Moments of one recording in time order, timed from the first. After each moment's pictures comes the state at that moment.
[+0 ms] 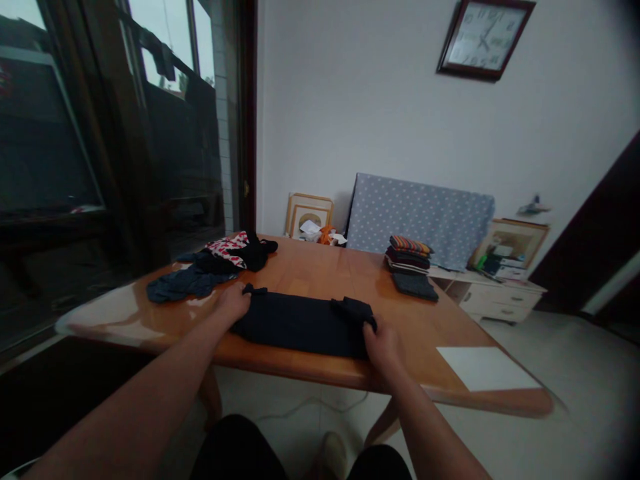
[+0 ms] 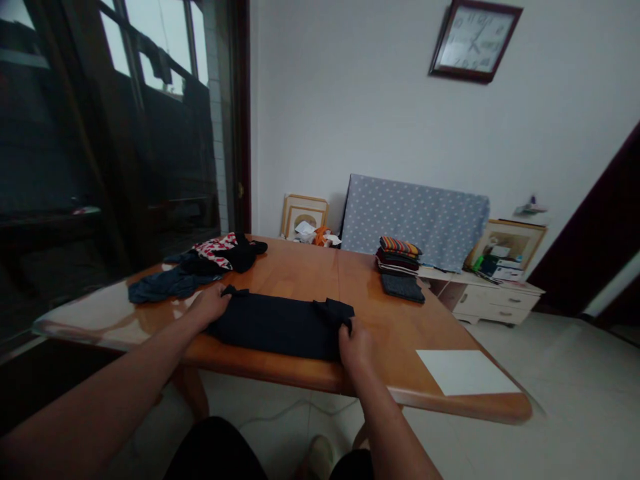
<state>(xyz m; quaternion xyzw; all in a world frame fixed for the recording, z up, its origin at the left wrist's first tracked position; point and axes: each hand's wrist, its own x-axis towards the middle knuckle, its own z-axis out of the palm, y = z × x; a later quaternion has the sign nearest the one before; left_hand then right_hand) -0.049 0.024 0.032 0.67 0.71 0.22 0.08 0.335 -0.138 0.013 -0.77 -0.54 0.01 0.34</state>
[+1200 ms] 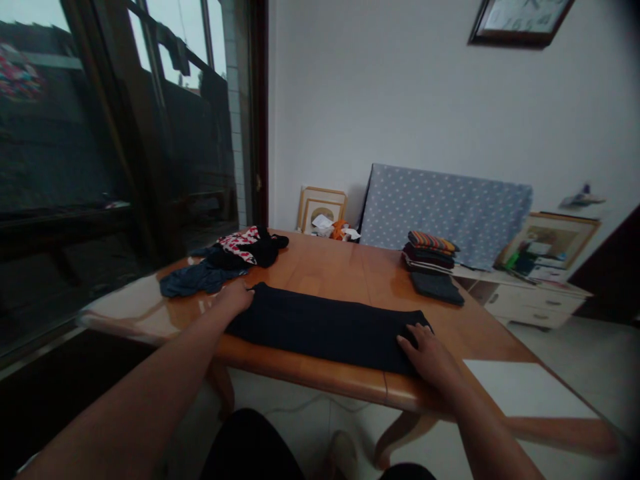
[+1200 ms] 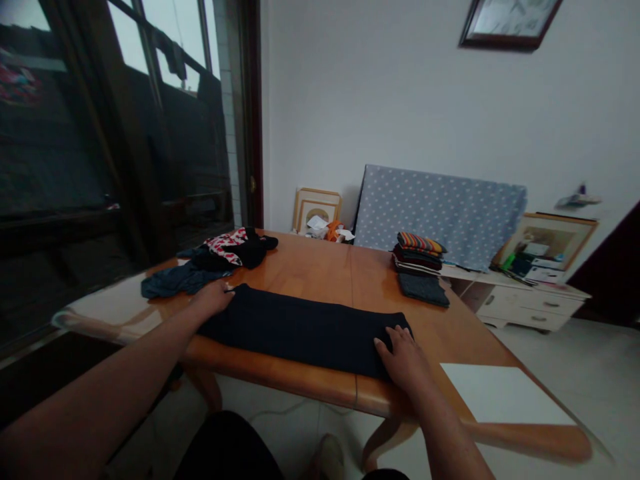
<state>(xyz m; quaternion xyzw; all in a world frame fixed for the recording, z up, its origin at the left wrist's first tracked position) -0.069 0.047 0.027 0.63 0.76 0.16 0.07 0.434 -0.134 -0.024 -0.76 -0.61 0.02 0.23</state>
